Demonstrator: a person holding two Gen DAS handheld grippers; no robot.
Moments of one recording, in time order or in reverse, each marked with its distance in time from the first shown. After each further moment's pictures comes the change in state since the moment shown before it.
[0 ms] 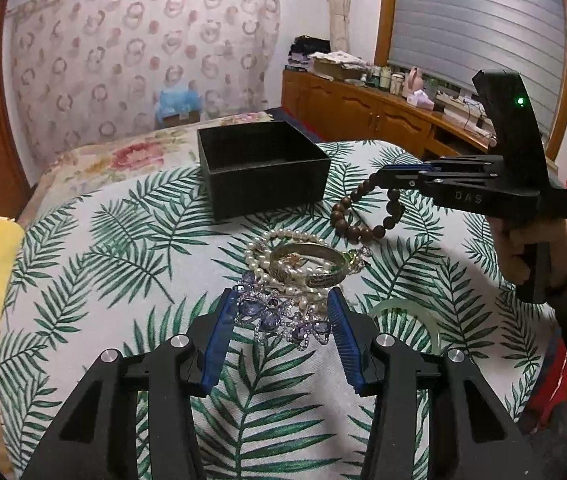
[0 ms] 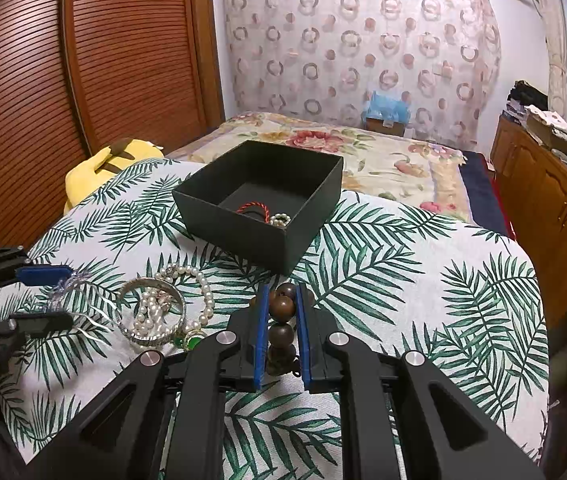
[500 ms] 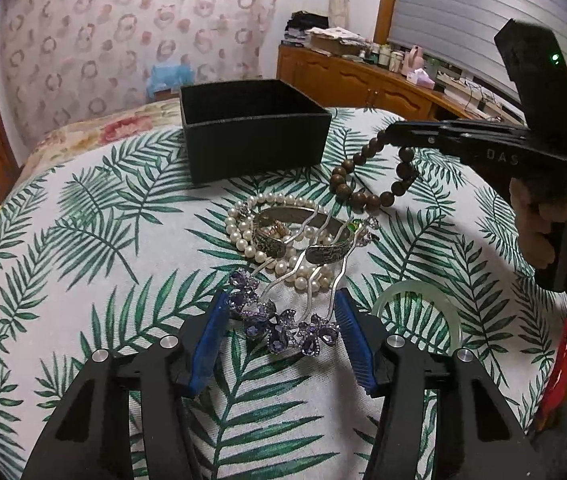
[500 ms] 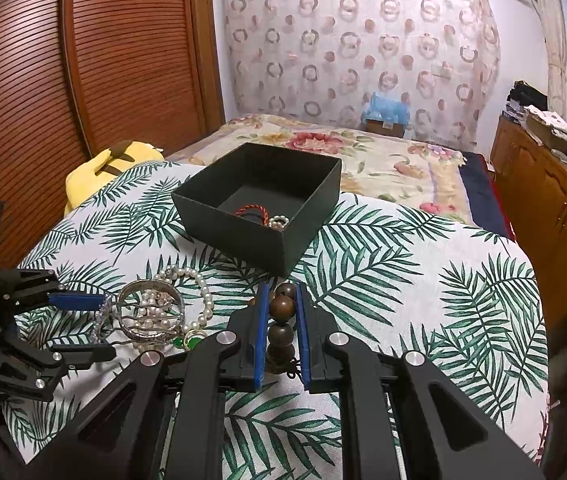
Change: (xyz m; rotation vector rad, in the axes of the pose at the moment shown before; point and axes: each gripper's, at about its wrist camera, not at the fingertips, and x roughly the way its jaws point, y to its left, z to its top) left arm 0.039 -0.002 -0.011 -0.013 0.086 -0.031; right arm -0.001 -0.001 0.001 0.003 -0.006 0.001
